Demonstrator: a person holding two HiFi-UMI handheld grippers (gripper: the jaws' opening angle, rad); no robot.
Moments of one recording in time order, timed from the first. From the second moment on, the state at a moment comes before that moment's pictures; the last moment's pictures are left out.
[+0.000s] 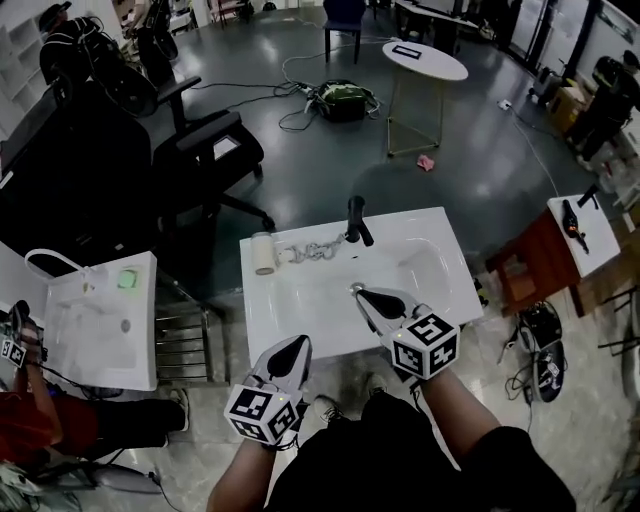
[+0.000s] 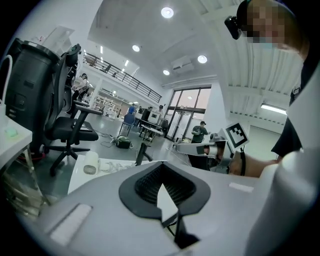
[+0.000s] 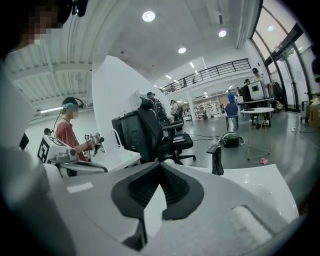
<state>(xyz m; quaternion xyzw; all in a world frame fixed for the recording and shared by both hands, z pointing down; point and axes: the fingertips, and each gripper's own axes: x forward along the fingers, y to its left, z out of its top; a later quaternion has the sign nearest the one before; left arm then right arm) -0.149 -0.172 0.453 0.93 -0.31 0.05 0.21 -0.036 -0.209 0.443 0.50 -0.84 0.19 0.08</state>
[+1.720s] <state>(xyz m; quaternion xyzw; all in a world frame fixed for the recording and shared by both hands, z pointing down) -0.024 -0.025 0.463 0.90 -0.37 0.07 0.22 0.030 -0.036 0.466 0.38 -0.90 0.22 0.09</state>
